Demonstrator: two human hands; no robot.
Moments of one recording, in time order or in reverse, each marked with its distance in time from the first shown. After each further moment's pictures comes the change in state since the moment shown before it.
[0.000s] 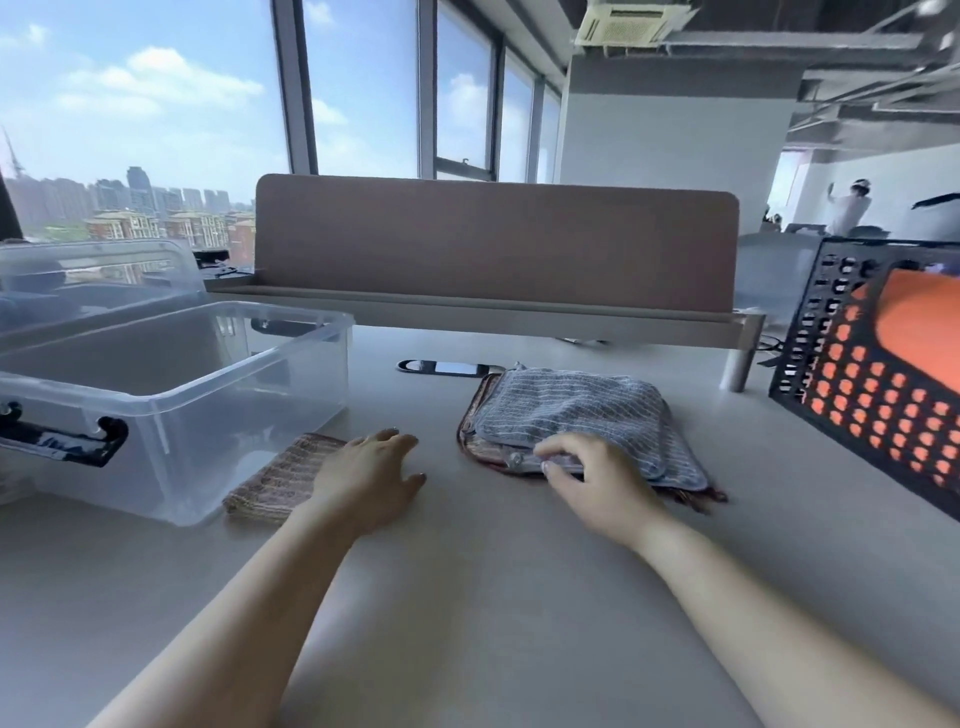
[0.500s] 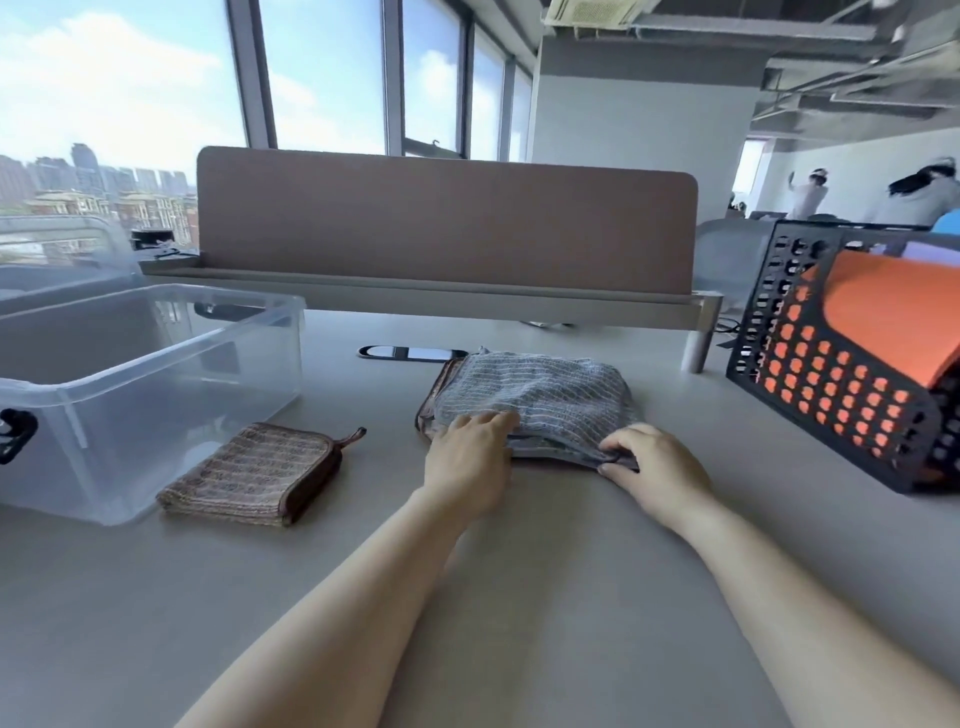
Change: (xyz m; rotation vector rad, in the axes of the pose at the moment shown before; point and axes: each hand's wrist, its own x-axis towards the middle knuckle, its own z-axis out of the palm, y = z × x) left_hand 0.026 0.121 0.047 -0.142 0.094 0.234; right_hand -0.021 0.082 -0.047 -0.305 0.075 0.198
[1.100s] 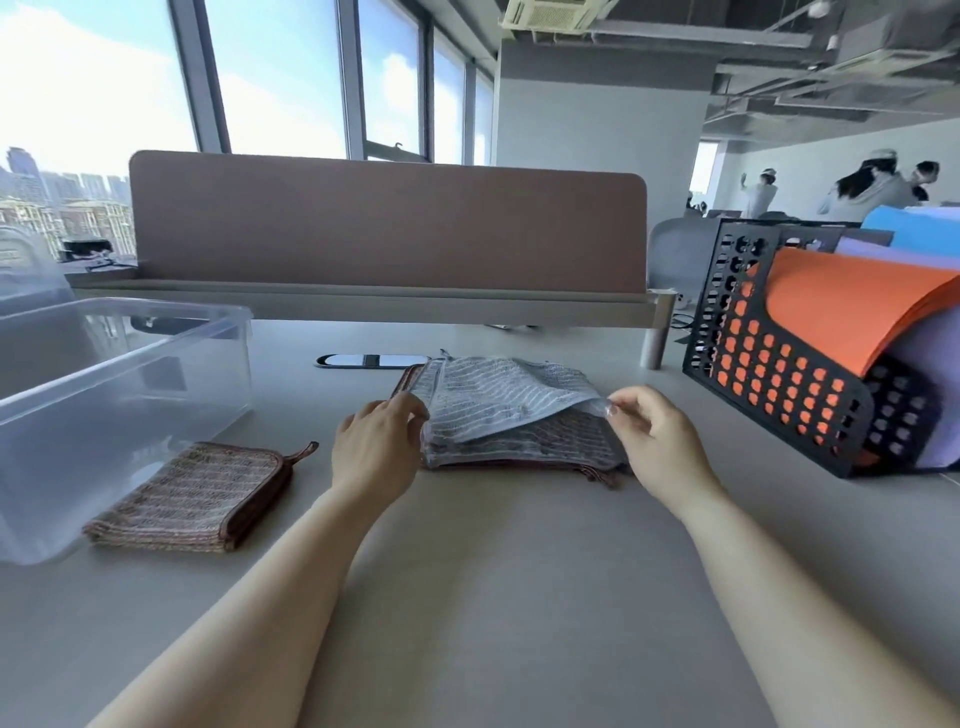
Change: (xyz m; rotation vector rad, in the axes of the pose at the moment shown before) left_hand 0.010 -0.034 -0.012 -0.042 0.221 -0.139; right_hand -0.007 0.005 -0.034 0.547 0.294 0.076
